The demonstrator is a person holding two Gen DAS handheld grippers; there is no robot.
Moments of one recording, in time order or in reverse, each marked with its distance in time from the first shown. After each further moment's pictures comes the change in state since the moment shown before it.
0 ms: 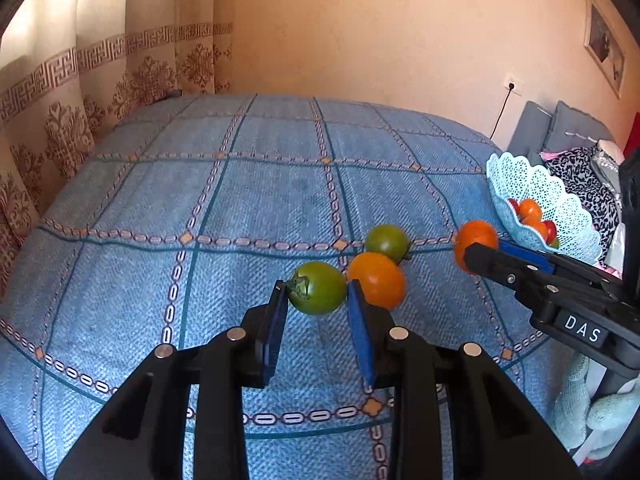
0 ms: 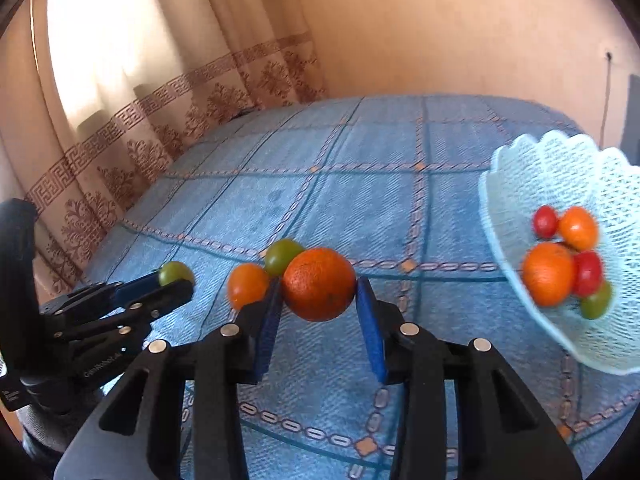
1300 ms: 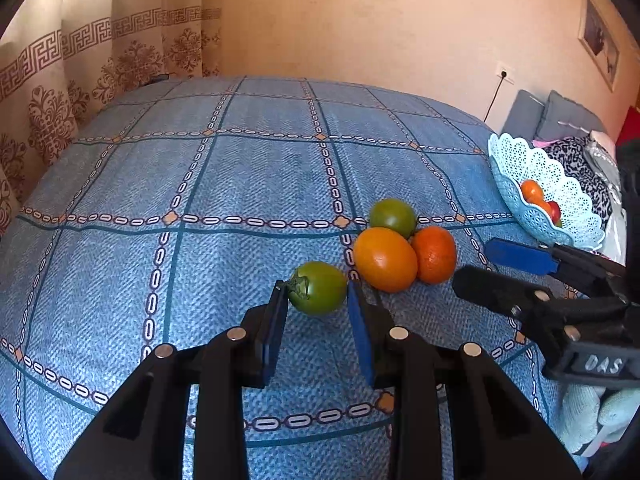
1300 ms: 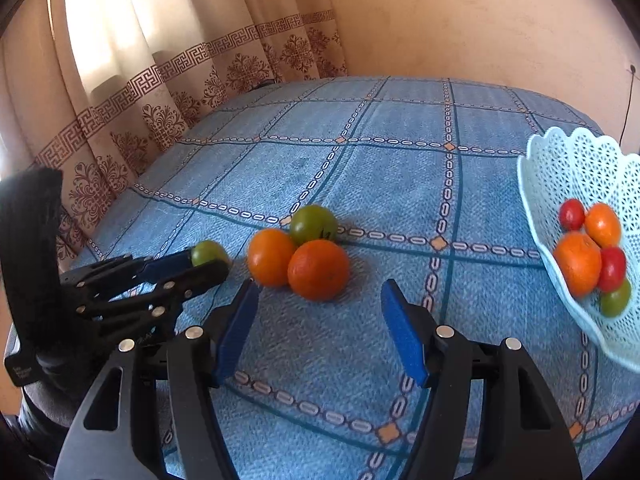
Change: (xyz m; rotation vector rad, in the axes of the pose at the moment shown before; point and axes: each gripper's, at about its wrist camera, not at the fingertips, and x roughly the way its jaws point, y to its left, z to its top) left arm 0.022 0.013 -0.011 0.002 0.057 -0.050; right arm 0.026 0.017 -0.006 -0.075 0.140 0.086
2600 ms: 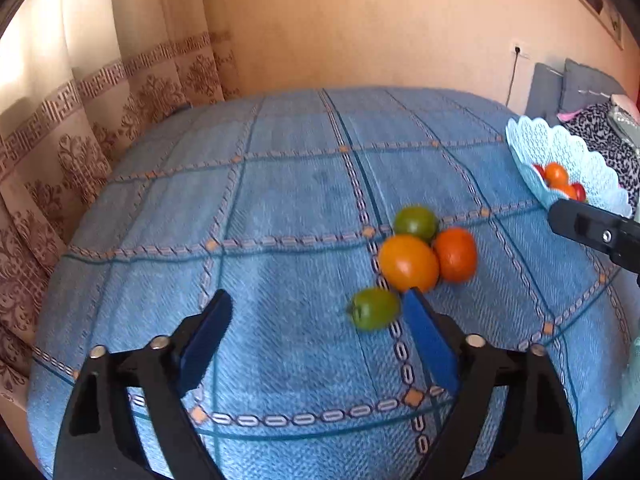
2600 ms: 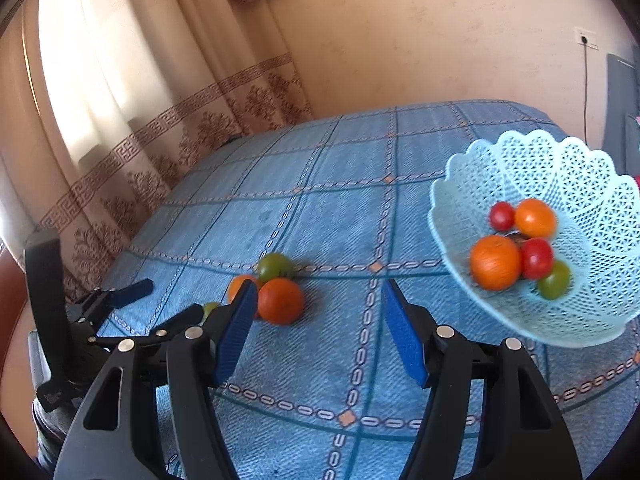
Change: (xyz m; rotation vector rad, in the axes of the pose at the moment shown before) left arm -0.011 -0.013 0.007 0.114 0.000 0.164; right arm -0.056 -0.026 -0.006 0.143 -0.153 -0.056
